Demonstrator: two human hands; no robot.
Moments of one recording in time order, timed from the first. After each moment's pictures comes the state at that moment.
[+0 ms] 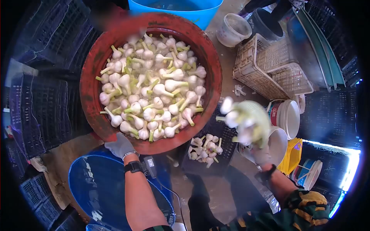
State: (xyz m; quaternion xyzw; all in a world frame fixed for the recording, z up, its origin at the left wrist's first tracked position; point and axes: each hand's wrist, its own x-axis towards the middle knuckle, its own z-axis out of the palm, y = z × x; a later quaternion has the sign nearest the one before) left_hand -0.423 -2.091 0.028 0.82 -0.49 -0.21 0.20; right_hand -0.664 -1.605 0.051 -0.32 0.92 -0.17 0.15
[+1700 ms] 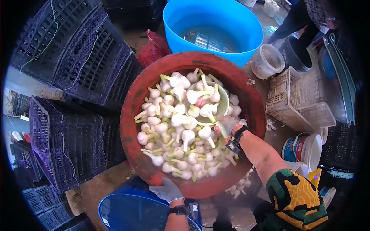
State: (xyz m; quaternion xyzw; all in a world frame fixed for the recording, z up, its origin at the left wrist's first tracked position) left_hand -0.431 -2.096 0.029 0.86 -0.46 -0.18 0.13; right_hand -0.770 -2.072 -0.048 0.10 0.53 -0.53 0.65
